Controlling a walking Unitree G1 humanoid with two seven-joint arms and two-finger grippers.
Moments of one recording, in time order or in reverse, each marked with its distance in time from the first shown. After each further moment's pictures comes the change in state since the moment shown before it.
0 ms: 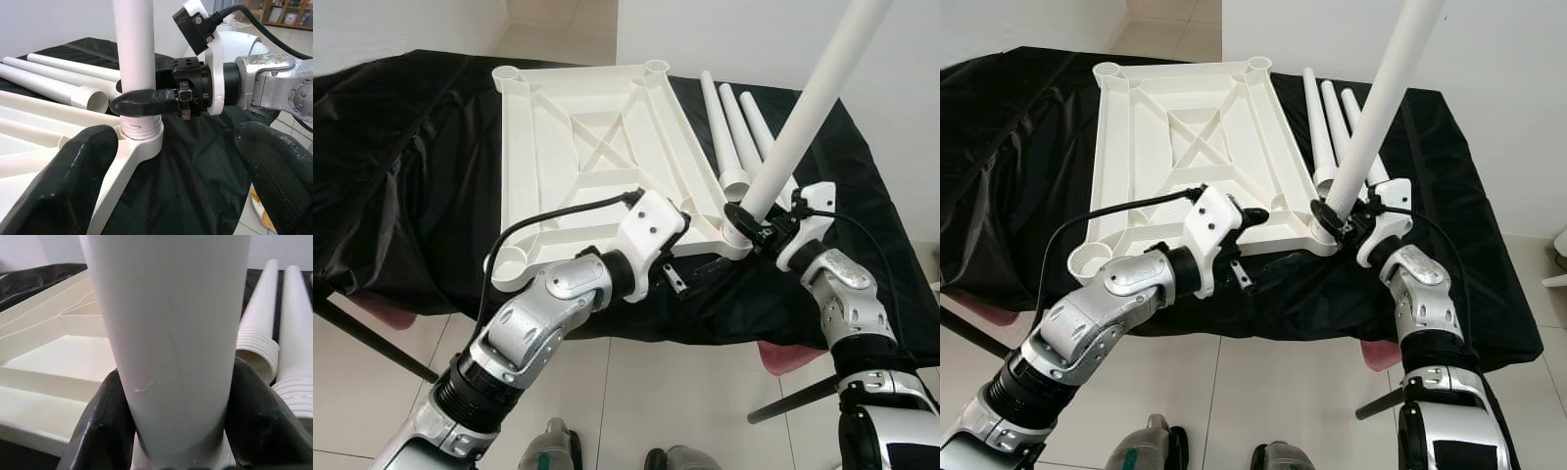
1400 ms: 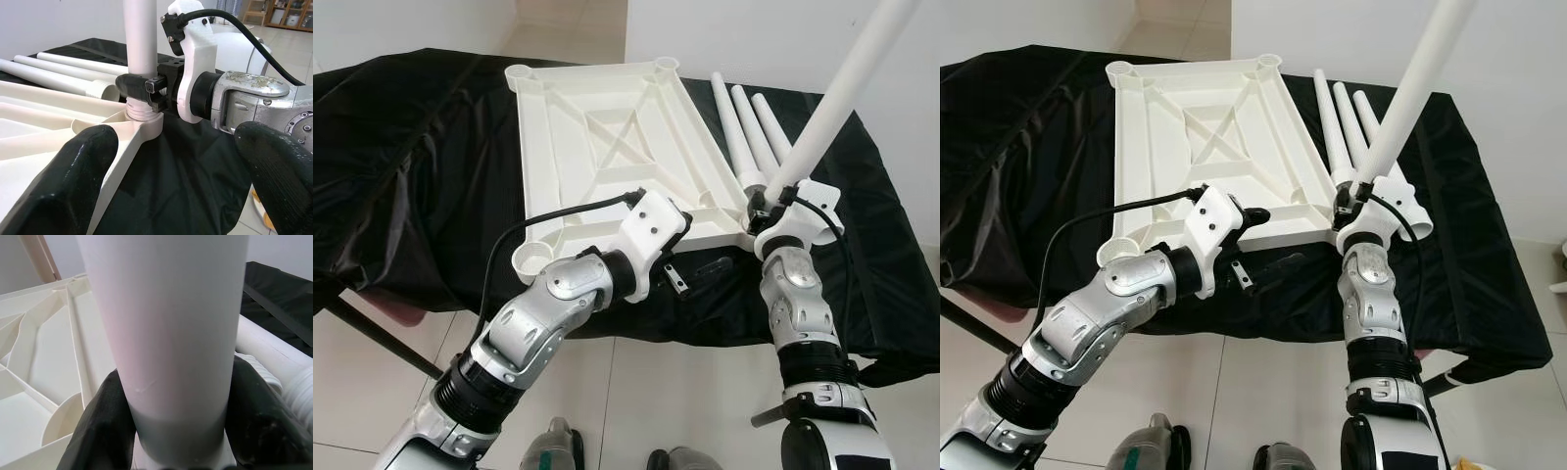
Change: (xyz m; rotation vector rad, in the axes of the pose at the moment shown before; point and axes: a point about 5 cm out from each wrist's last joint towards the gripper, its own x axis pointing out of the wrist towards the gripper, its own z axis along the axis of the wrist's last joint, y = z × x) left arm 0.001 -0.001 0.000 0.001 -0.006 -0.005; right arm 0.009 0.015 0.002 0.107 -0.028 -0.719
